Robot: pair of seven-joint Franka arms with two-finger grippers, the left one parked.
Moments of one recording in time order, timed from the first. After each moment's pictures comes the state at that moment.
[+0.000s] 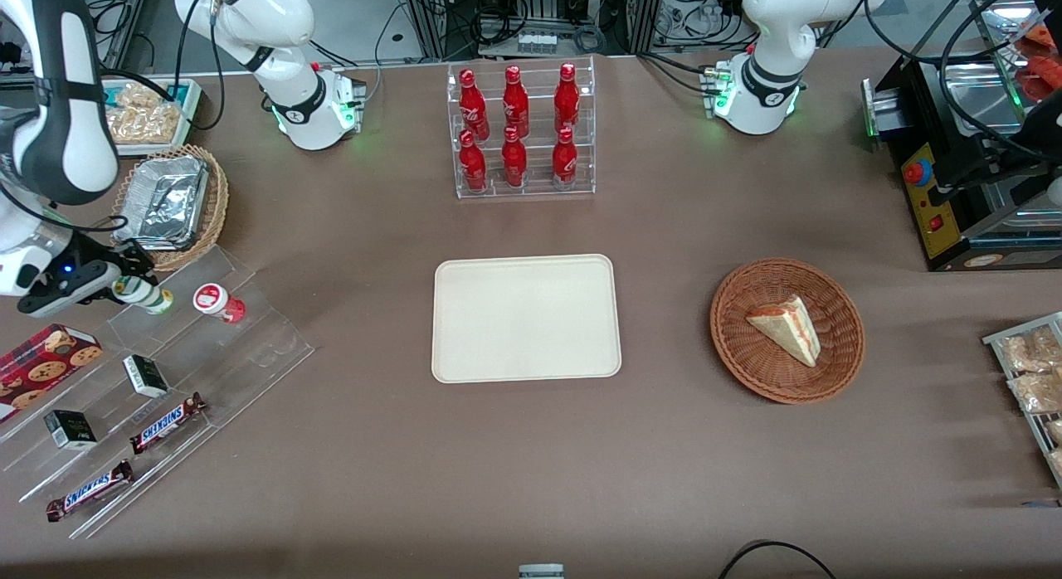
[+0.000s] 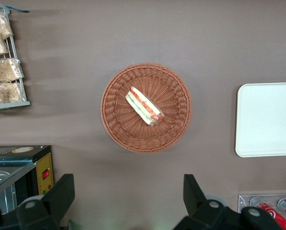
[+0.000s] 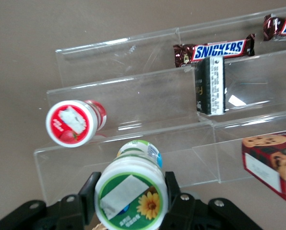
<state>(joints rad) -0.24 -0.03 -0.09 -2.16 0.04 2.16 -0.91</state>
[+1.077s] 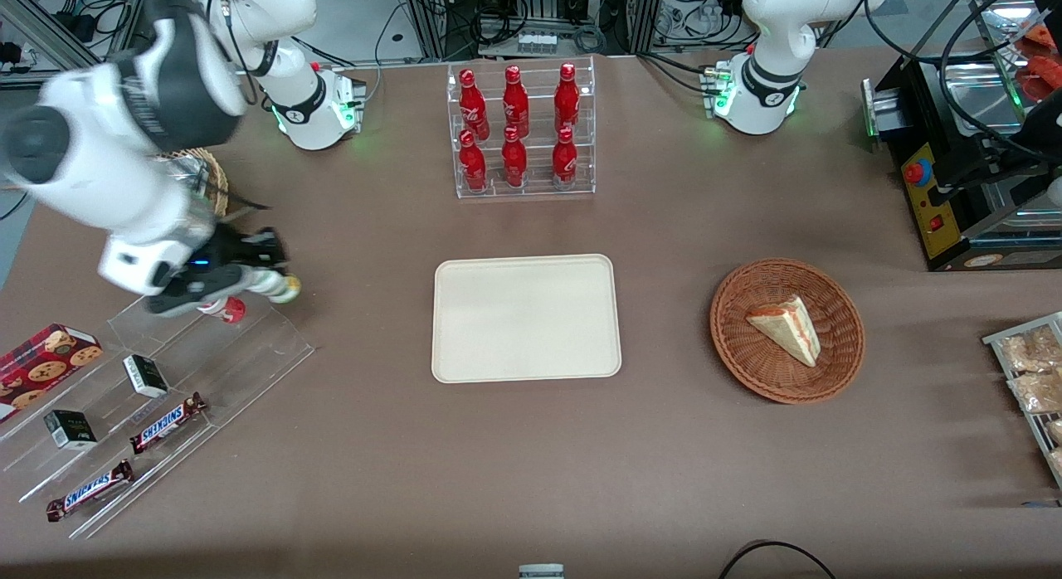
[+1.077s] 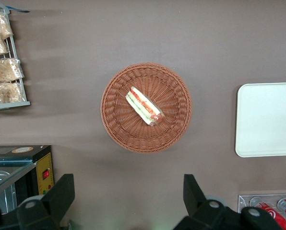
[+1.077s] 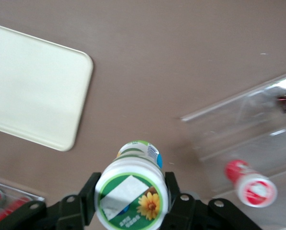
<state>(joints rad) 0.31 0.00 -0.07 -1.90 0.07 1.89 -0.06</state>
